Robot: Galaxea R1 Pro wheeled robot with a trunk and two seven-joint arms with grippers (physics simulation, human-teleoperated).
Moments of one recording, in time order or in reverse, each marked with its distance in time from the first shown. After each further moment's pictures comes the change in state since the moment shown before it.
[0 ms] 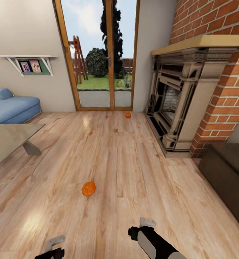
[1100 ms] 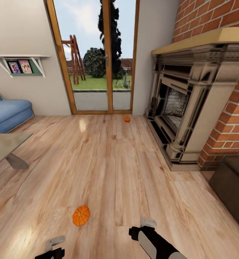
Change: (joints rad) left arm 0.000 -0.001 -0.001 0.000 0.000 0.000 0.000; right arm 0.000 -0.005 0.000 0.000 0.000 0.000 0.000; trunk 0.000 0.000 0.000
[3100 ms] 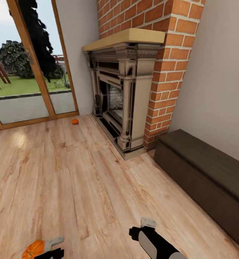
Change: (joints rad) left arm 0.002 0.004 0.001 0.000 -0.001 0.000 -0.001; right arm 0.001 -0.003 -0.002 0.000 -0.001 0.000 0.001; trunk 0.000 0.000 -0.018
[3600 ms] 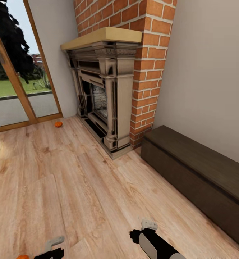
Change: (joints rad) left arm 0.000 0.000 0.001 0.000 0.000 0.000 0.000; right arm 0.000 0.001 0.000 0.031 0.002 -0.001 0.000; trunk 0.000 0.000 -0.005
